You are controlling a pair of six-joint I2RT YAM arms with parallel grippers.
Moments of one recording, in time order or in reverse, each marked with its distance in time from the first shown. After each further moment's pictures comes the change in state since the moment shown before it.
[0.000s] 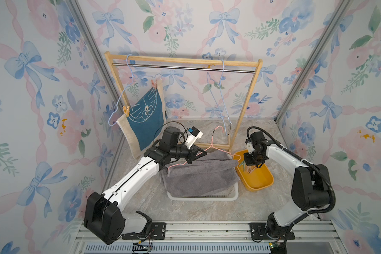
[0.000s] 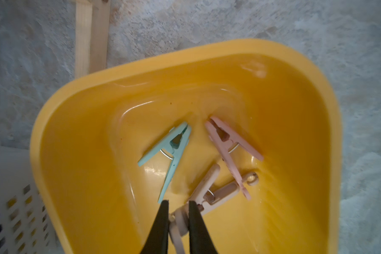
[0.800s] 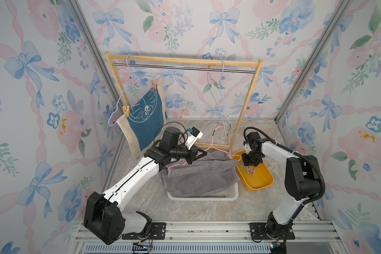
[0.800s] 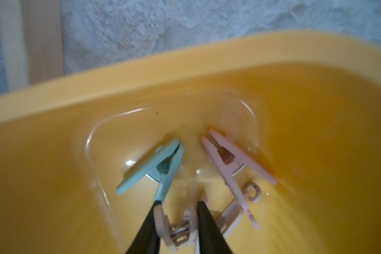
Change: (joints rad) left arm -0.002 -0.001 -0.004 0.006 0.000 0.000; right arm 0.000 0.115 0.051 -0.014 0.035 -0.007
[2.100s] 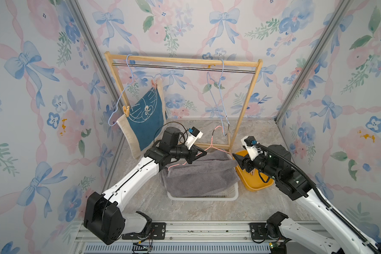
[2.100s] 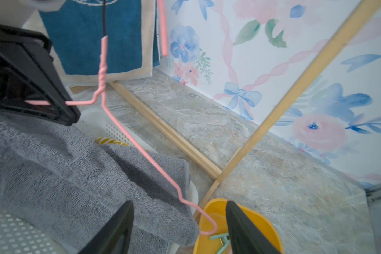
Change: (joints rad) left arm -0.001 0.000 0.000 0.000 -0.020 0.000; right arm 0.433 -0.919 -0.295 0.407 -0.055 -0.205
